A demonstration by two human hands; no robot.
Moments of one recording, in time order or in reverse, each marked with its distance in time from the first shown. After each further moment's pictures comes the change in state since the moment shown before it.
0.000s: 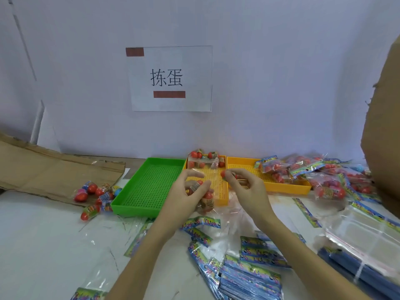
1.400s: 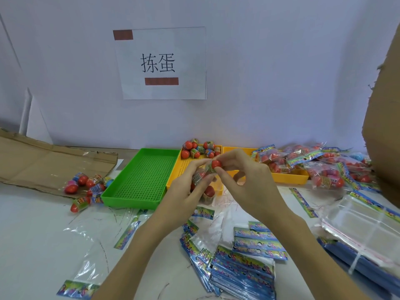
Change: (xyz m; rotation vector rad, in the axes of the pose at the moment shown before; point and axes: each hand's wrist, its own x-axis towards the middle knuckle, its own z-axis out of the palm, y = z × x) left_hand -0.009 0.000 0.010 0.335 -0.133 0.279; right_hand -0.020 -0.049 -0.019 -0.370 -0.109 -0.409
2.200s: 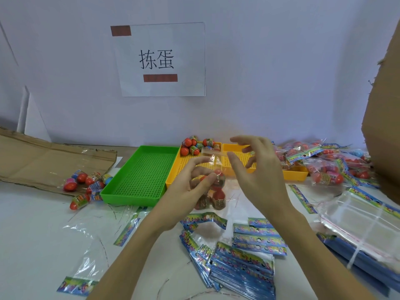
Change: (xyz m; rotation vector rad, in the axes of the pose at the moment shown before) left_hand 0.002 0.001 0.004 -0.339 -0.074 -0.138; right_hand 0.003 -0.003 -0.008 -0.092 0.193 0.114
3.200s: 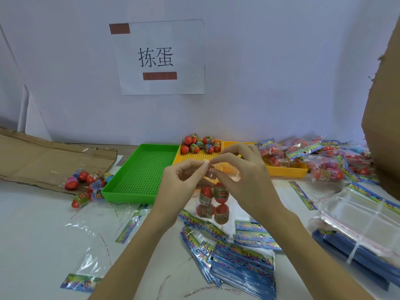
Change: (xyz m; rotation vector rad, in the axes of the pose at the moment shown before) left_hand -0.001 0.006 0.003 -0.085 0.242 0.028; right_hand -0.011 0.005 0.014 -0.177 -0.097 -0.257
